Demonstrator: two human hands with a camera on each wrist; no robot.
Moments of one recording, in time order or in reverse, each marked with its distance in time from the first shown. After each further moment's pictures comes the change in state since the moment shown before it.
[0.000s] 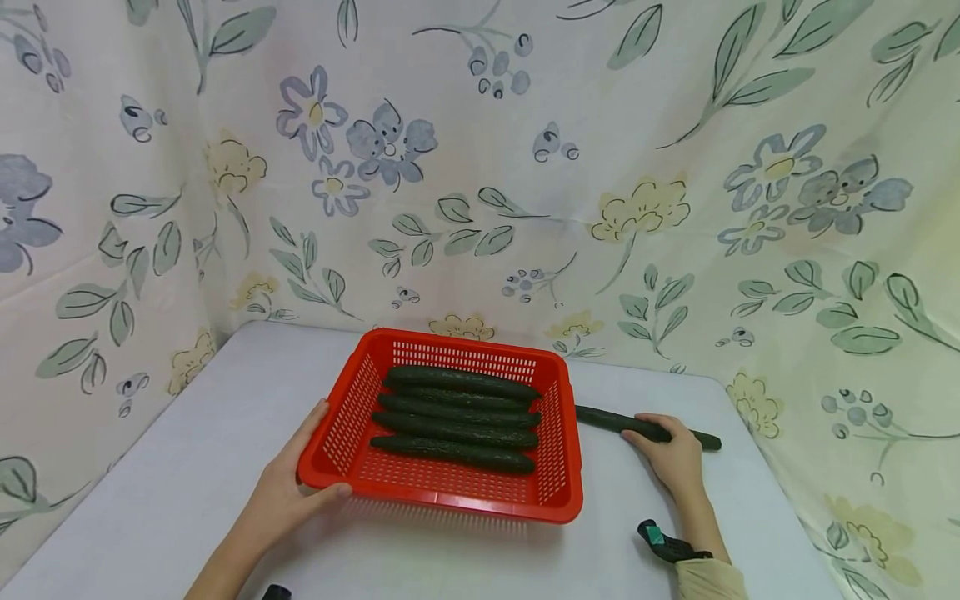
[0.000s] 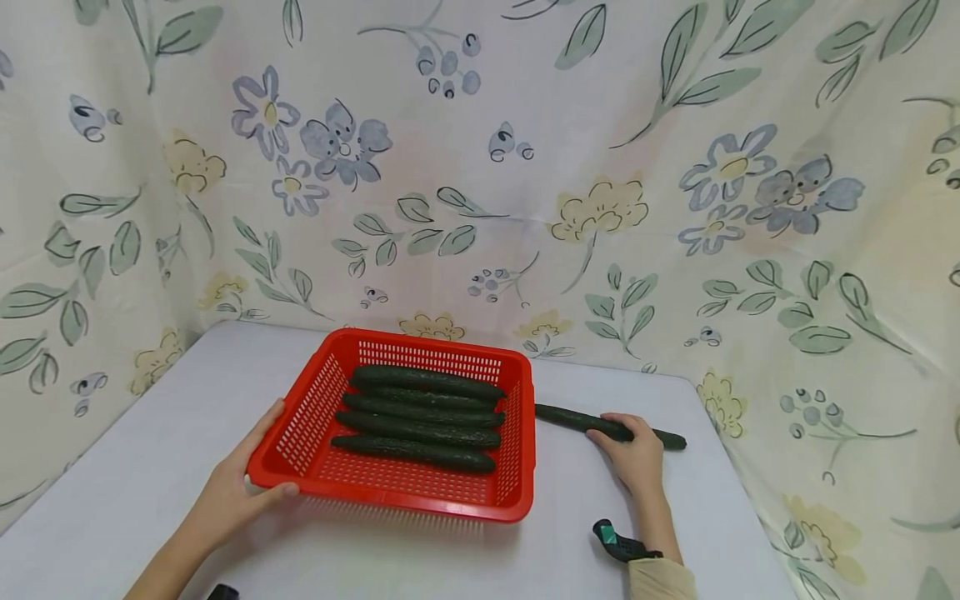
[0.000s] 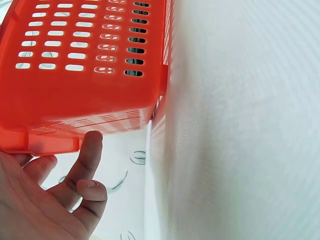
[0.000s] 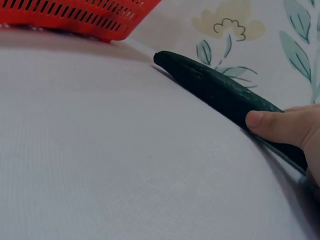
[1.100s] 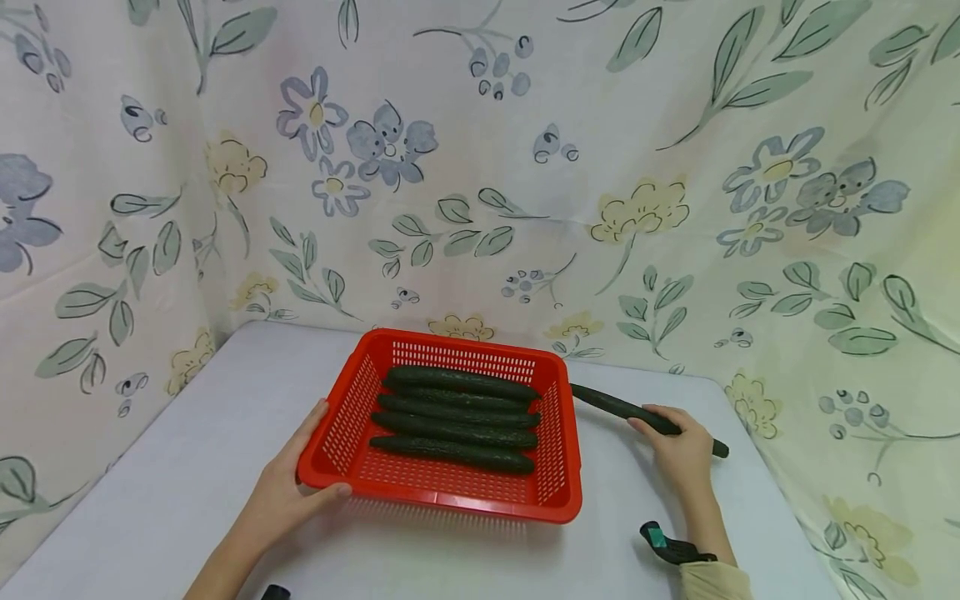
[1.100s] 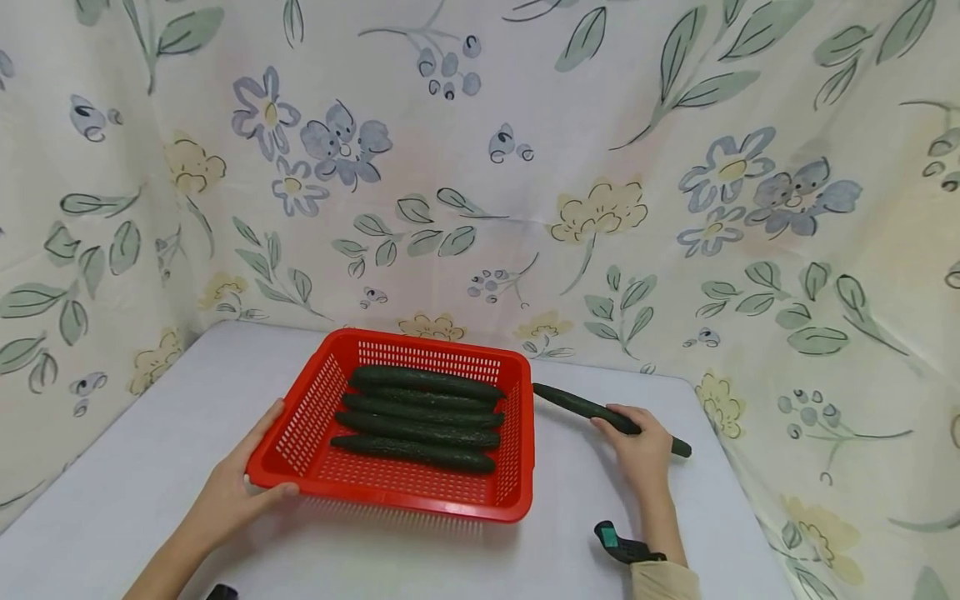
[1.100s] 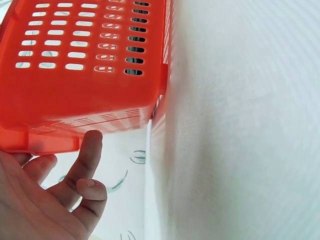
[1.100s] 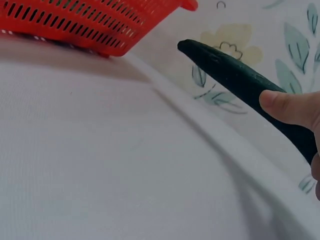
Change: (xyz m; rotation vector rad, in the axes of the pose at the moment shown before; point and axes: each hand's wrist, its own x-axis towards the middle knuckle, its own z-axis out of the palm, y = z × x) left_hand 0.001 0.005 -0.003 0.027 -0.004 -0.004; right_hand 0.000 -0.023 -0.014 0.052 0.173 -0.095
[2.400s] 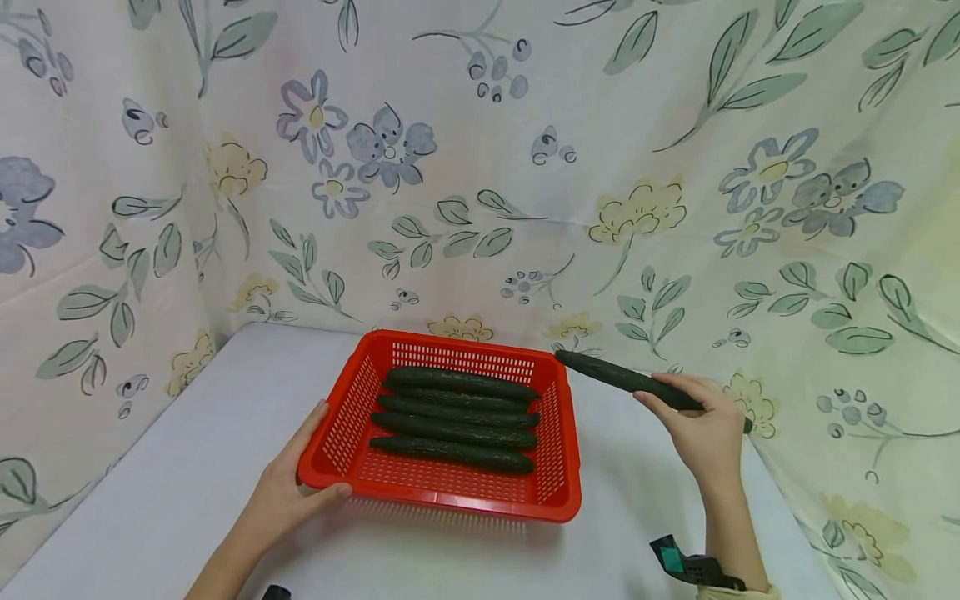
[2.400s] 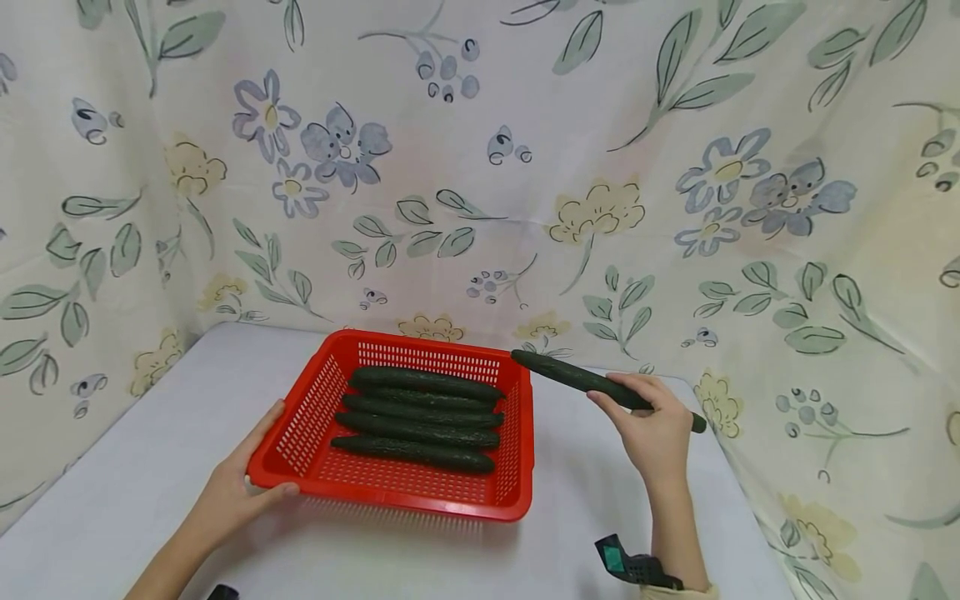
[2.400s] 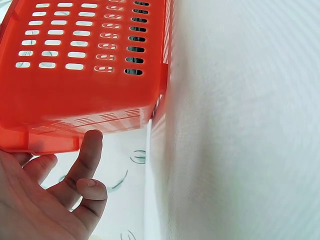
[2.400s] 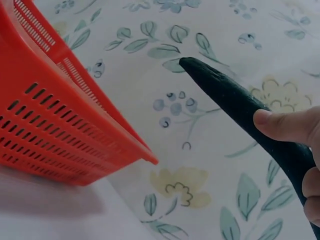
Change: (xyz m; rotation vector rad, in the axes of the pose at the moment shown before) left_hand -0.001 -0.001 0.002 -0.034 -0.001 -0.002; right_hand -0.008 -0.112 -0.056 0.101 0.105 -0.112
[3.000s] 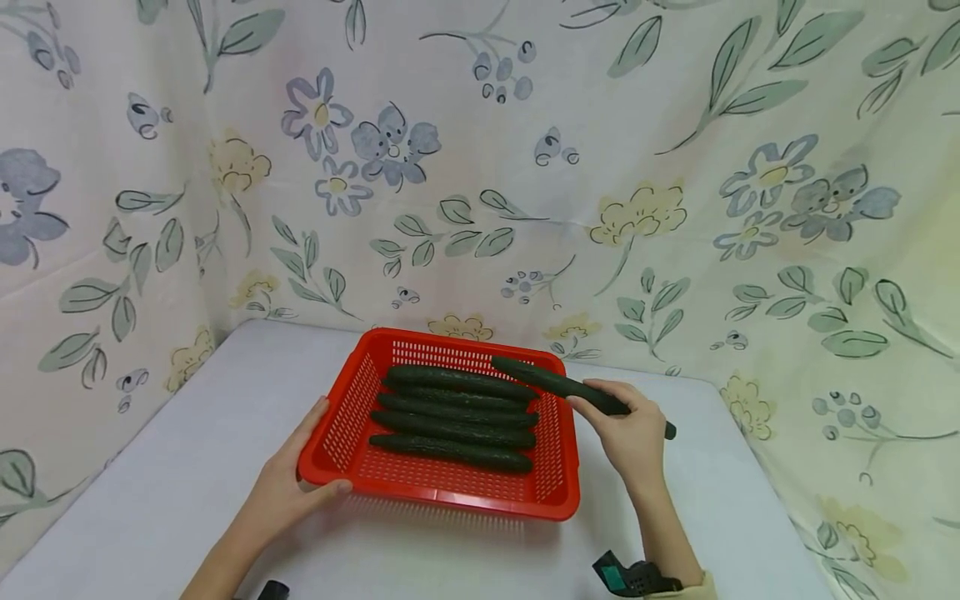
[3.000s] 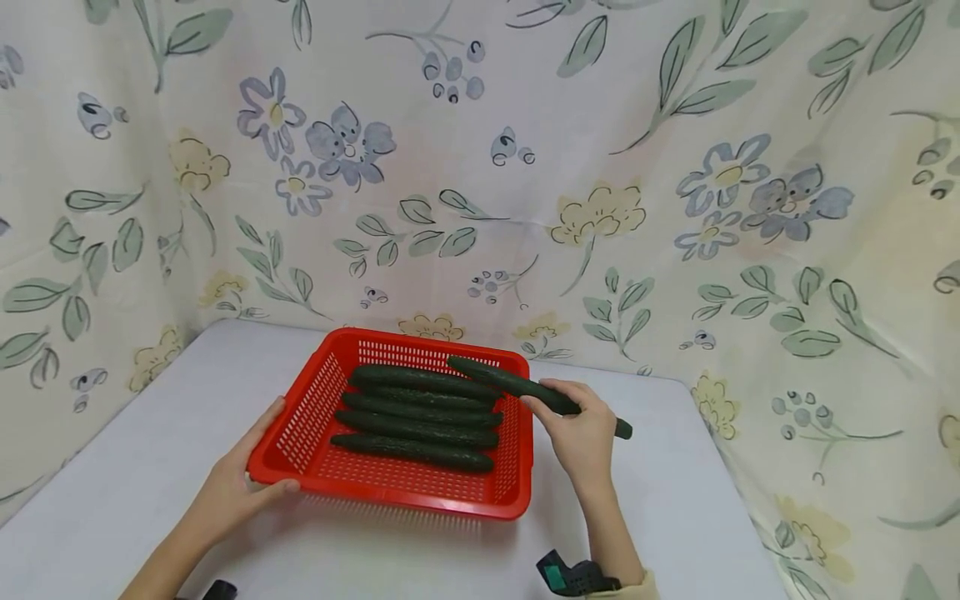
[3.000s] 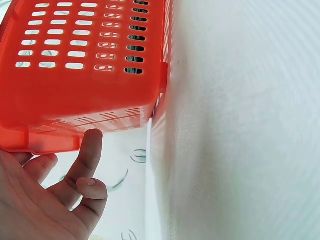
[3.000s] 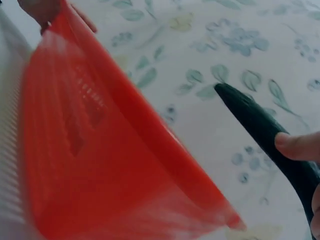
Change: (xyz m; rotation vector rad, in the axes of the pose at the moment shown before) left_hand 0.000 -0.001 0.000 0.019 0.008 0.002; right_hand -0.027 -0.042 0.060 0.127 -0.144 0.064
